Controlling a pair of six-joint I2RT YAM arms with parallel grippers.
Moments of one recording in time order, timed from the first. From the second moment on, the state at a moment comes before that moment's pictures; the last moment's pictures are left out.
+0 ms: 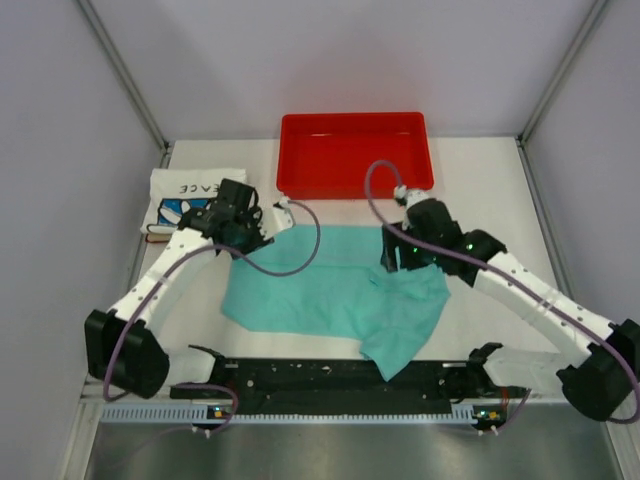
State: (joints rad) left arm -0.34 1.38 1.19 -0.82 -0.03 0.84; right arm 0.54 1.20 1.03 -0.64 0.09 0.36
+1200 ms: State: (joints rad) left arm -0.43 1.22 0.59 -0.73 0.03 0.69; right arm 1.48 1.32 0.67 -0.83 0.37 1.10
